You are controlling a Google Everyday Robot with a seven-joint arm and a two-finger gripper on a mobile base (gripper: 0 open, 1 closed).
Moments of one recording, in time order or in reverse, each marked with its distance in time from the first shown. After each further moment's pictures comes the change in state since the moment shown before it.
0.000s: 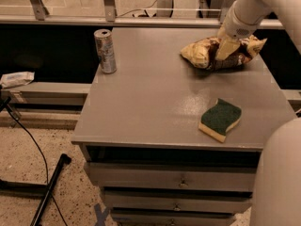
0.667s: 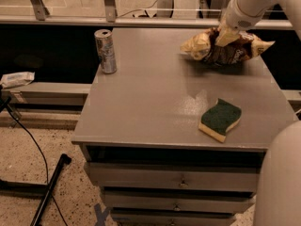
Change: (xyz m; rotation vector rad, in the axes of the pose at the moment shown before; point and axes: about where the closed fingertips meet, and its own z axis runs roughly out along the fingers) arm -0.009 -0.018 -0.022 0.068 -0.036 0.001
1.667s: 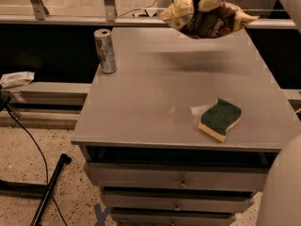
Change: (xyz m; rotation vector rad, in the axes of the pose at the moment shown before) arm -0.093 -0.049 -0.063 0.227 -0.020 -0.079
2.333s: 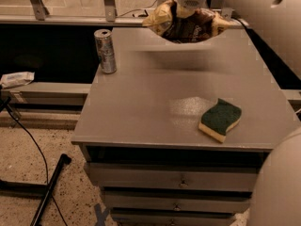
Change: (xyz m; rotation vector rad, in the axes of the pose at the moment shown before) arm -0.053 0.019 0.028 0.020 0.071 -0.019
